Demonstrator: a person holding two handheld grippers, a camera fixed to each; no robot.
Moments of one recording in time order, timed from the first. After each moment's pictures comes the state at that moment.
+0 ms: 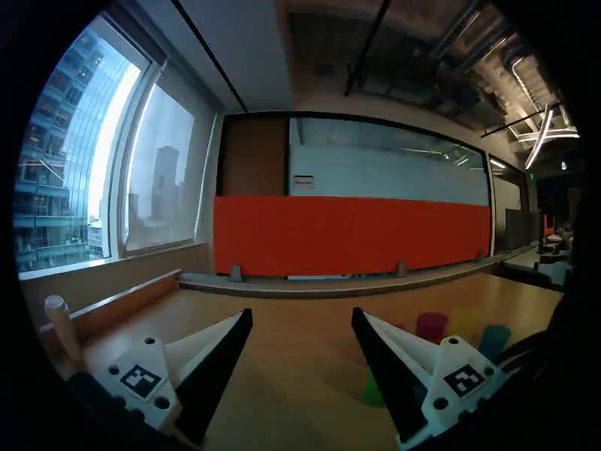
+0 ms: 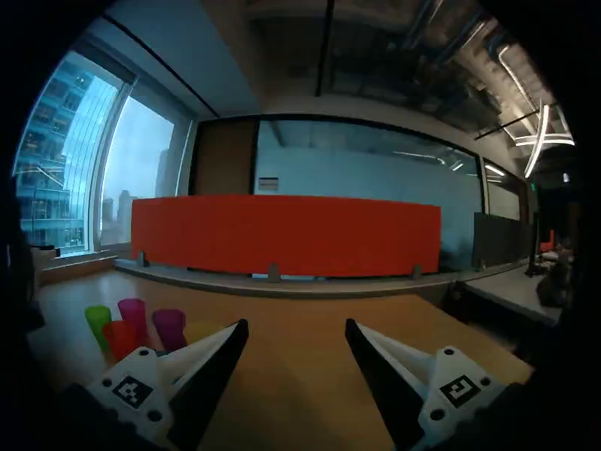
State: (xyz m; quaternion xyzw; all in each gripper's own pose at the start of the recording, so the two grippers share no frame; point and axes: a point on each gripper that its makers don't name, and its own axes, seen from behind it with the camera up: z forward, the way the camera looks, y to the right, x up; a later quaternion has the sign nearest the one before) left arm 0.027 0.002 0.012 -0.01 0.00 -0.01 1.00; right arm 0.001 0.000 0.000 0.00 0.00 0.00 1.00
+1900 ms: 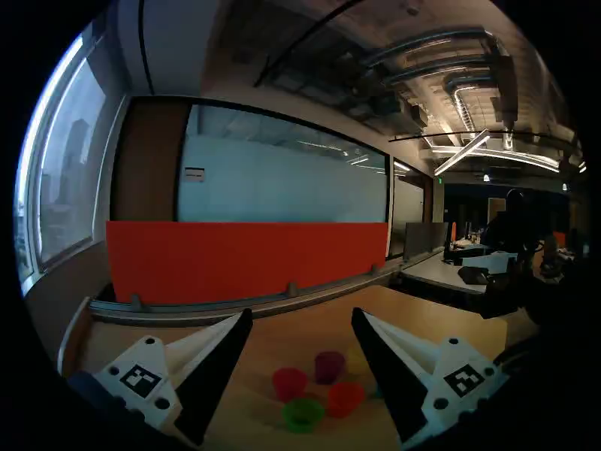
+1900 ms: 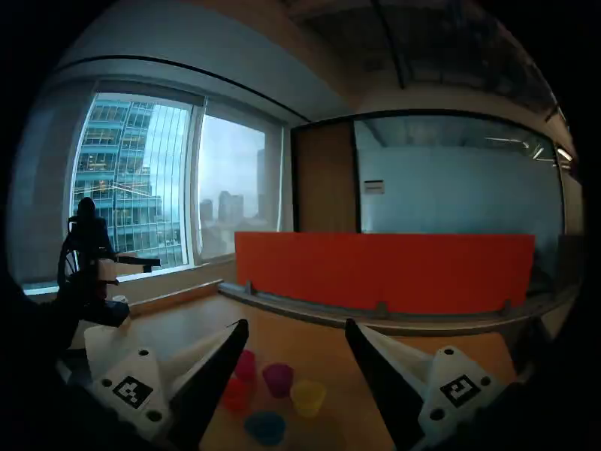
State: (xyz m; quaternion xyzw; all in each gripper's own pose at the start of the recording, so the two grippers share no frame) left arm 0.167 0.088 0.022 -0.28 -0.04 -0.02 0.96; right arm 0.151 -0.097 -0.018 0.26 -0.02 0.02 0.96
